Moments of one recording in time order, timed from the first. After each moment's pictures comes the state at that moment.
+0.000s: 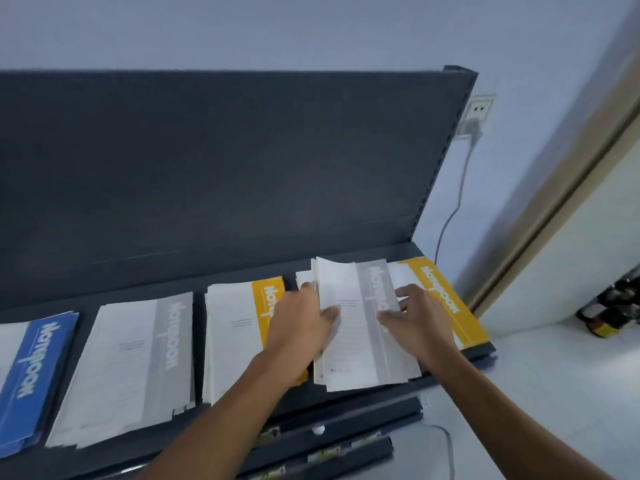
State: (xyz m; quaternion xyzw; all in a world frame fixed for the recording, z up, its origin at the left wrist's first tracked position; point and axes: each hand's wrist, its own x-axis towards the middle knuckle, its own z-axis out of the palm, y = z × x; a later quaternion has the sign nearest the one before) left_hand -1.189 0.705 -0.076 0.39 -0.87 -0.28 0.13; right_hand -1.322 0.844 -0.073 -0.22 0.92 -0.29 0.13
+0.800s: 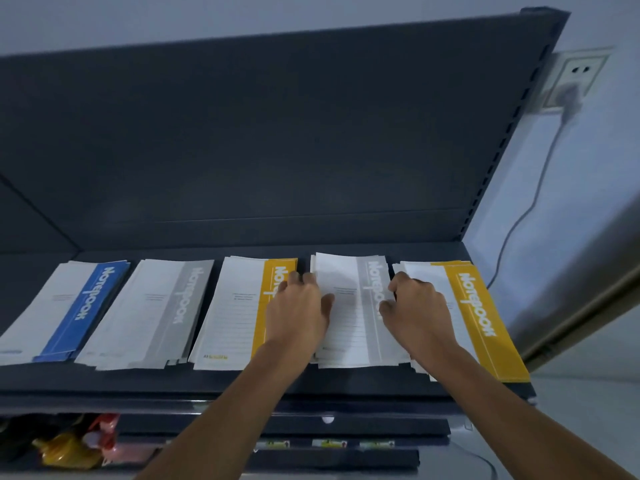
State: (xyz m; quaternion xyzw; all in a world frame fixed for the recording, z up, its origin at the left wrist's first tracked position) left_hand -1.222 0.728 -0.111 0.51 -0.85 -0.05 0.13; right_hand -1.383 0.820 -0.114 -0.44 0.87 -0.21 0.06
